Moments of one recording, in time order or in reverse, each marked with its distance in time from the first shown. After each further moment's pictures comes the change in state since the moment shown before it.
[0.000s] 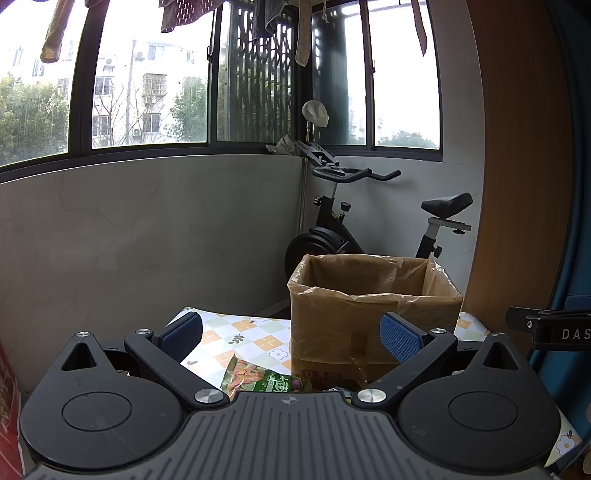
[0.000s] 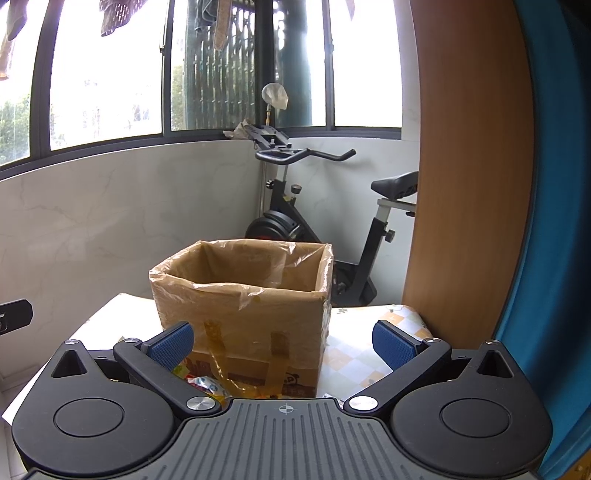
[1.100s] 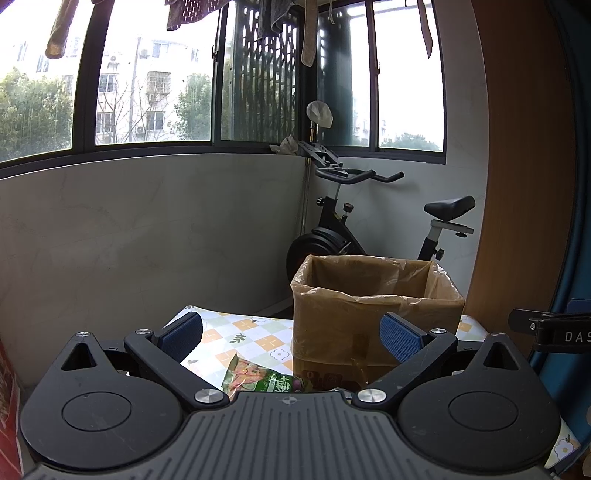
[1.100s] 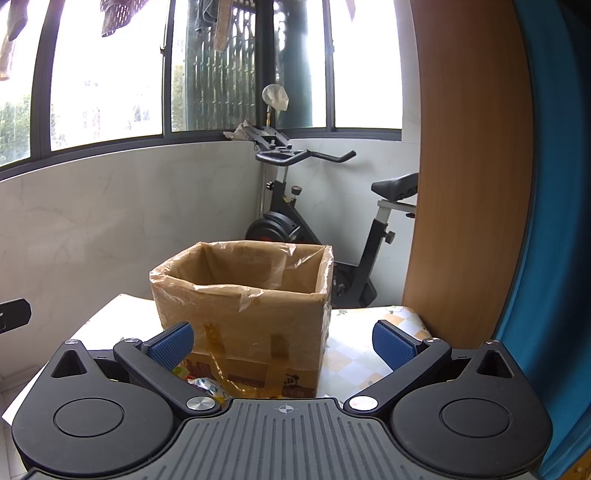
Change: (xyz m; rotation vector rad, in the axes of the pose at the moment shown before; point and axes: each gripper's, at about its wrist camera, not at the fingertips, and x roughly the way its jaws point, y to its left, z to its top) left arm -0.001 0.004 0.001 -0.021 0.003 0.006; right arm 0.000 0.000 -0.001 0.000 -0.004 -0.002
